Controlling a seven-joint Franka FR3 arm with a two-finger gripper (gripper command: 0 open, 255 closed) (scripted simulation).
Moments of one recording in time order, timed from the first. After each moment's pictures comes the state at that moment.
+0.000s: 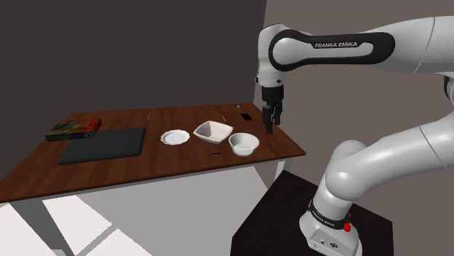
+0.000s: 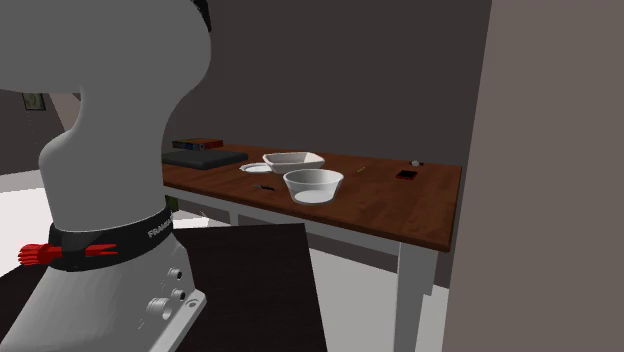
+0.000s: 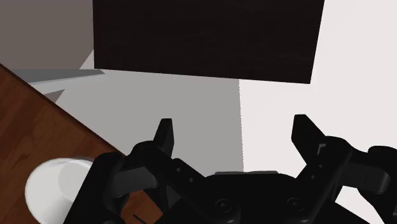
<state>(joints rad) 0.00 -0.74 0.01 -2.45 0.03 1.48 -0.11</state>
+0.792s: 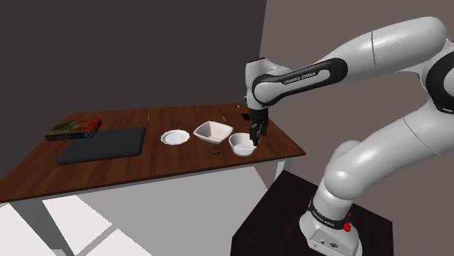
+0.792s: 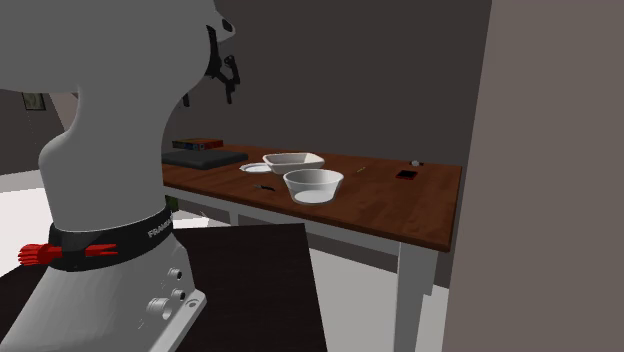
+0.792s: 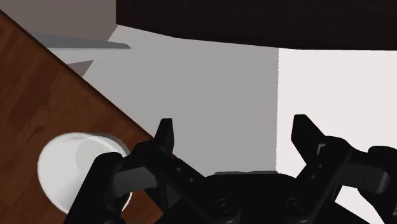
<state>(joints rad) -0.04 -0.55 0.00 -2.59 -0.10 1.89 -0.13</state>
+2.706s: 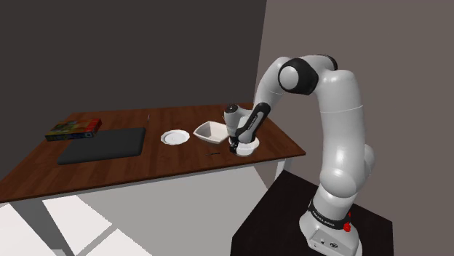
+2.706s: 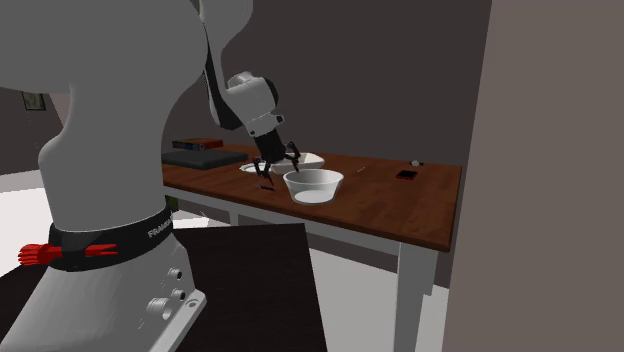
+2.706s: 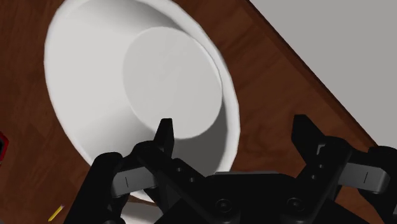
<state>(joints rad) -0.17 0.45 -0.14 -2.18 -0.73 2.68 0.20</state>
